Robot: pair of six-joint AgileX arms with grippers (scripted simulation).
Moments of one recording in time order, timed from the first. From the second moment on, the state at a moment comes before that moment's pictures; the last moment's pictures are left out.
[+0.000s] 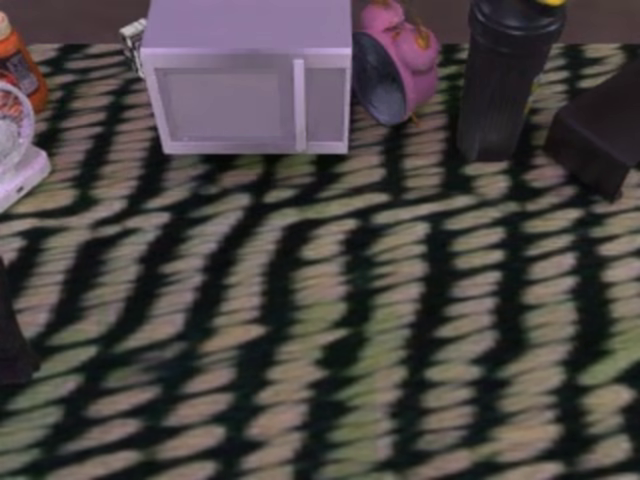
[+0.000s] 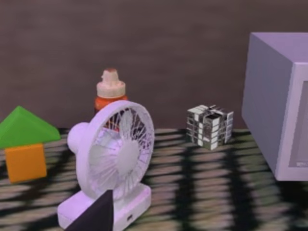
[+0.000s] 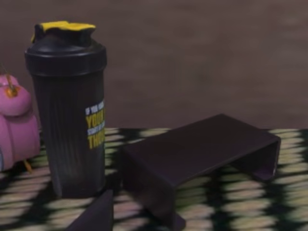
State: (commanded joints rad) left arm 0.00 0.00 0.00 0.00 0.00 0.00; right arm 0.00 0.00 0.00 0.00 0.00 0.00
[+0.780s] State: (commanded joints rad) left arm -0.22 0.66 0.58 -0.20 -0.14 -0.19; right arm 0.00 0.00 0.00 0.00 0.00 0.00
